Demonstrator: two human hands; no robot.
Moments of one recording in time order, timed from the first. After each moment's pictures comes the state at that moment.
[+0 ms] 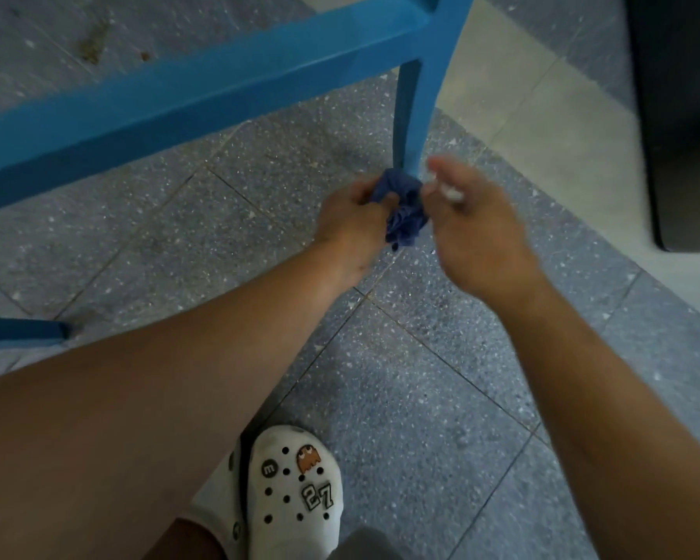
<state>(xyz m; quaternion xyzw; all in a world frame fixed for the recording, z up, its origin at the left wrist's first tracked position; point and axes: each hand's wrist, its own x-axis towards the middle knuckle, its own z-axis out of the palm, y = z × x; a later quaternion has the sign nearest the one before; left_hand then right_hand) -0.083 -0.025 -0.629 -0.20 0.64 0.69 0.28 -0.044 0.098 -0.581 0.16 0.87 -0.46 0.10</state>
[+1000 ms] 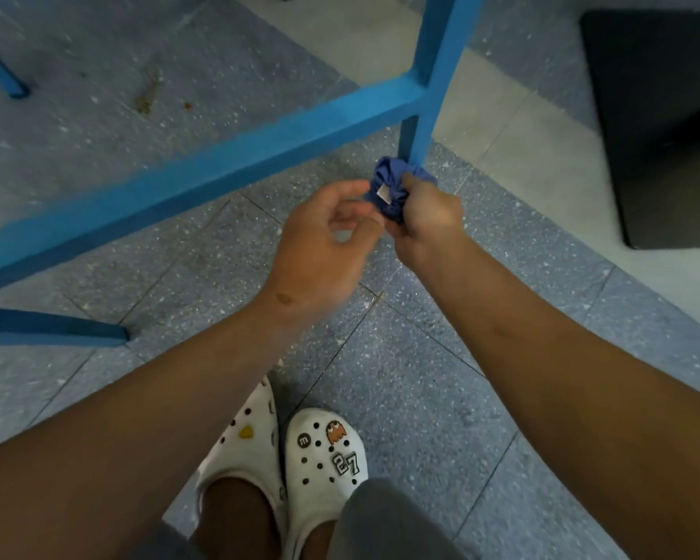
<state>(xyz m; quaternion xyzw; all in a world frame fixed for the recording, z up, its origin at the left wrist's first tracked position) -0.040 -0.097 -0.527 -0.01 0.80 0.59 0.16 -0.086 0.035 -0.572 0.47 0.46 -0.75 0.00</state>
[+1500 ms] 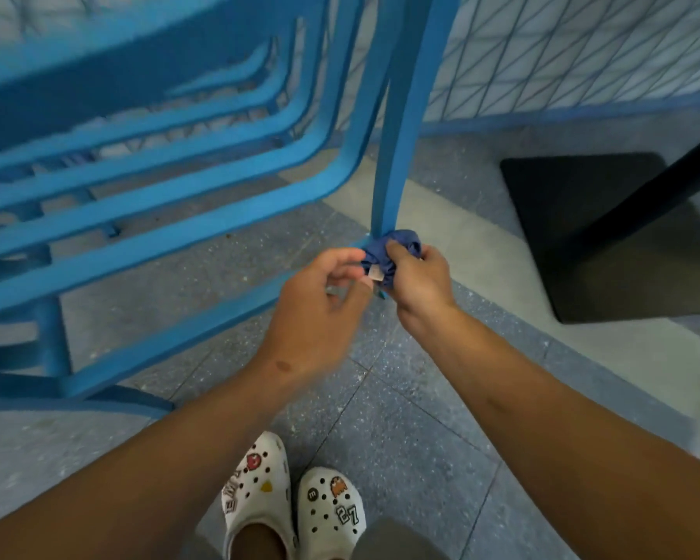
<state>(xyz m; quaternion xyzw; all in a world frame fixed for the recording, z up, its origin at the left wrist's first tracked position) -0.028 -0.096 -0.375 0.05 0.82 0.56 0.08 -0.070 0.040 -0.428 0.39 0.57 -0.72 -0.06</state>
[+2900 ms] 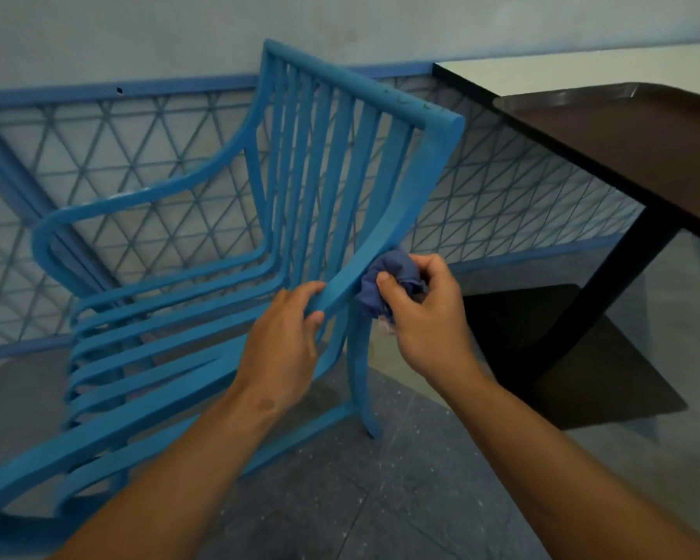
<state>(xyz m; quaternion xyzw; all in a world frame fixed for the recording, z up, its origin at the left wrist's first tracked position) -0.065 -0.115 -0.163 0.17 0.92 0.36 -0.09 -0.038 0.062 -0.151 0.09 0.69 -0.67 -0.24</state>
